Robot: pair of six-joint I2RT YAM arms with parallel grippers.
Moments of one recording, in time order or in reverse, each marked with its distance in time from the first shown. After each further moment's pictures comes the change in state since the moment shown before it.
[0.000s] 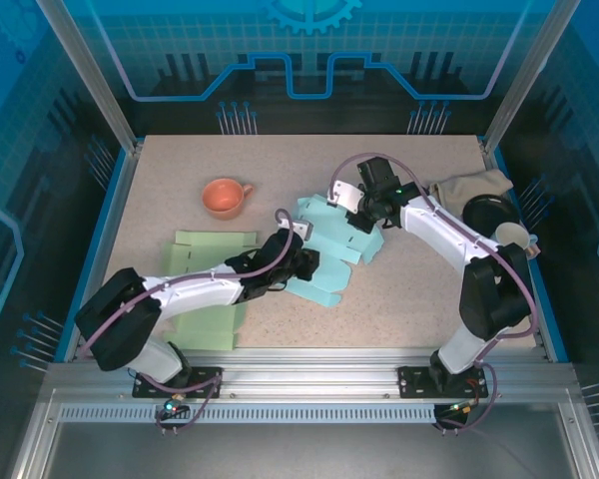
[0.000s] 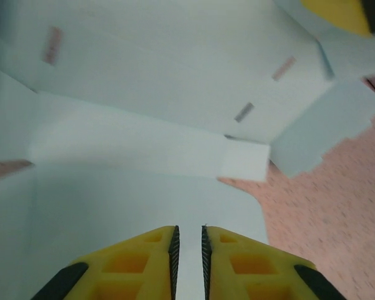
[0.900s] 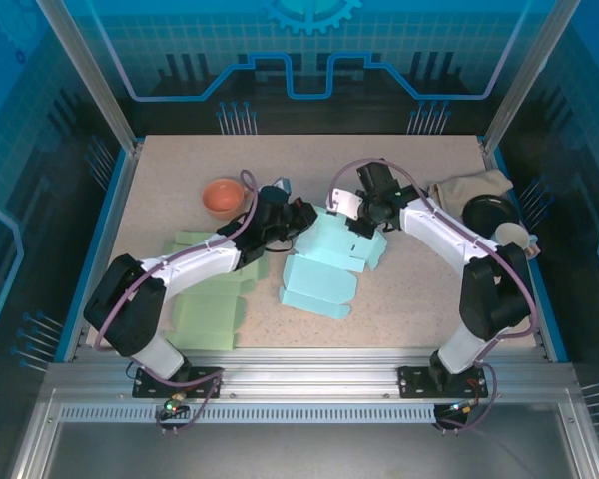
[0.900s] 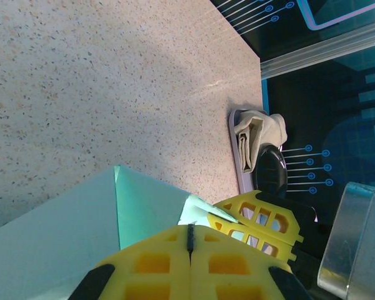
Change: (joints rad) left arm 0.152 0.055 0.200 0.021 0.216 -0.528; right arm 0.002 -0.010 -0.023 -0.019 -0.039 -0.072
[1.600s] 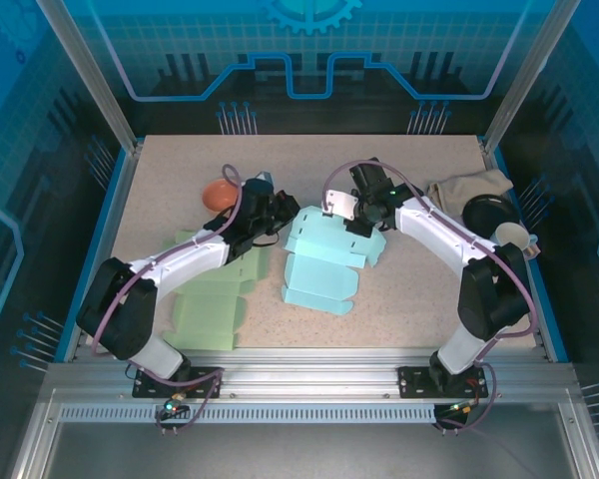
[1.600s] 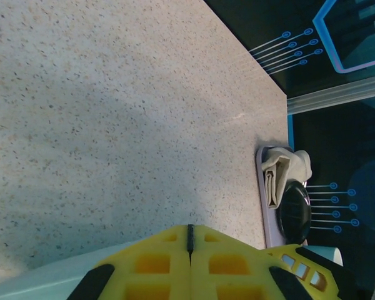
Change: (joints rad) left arm 0.075 -0.026 0.002 -0.062 -0.031 0.016; right arm 0.040 0.009 0.039 -0.045 0.077 -0.034
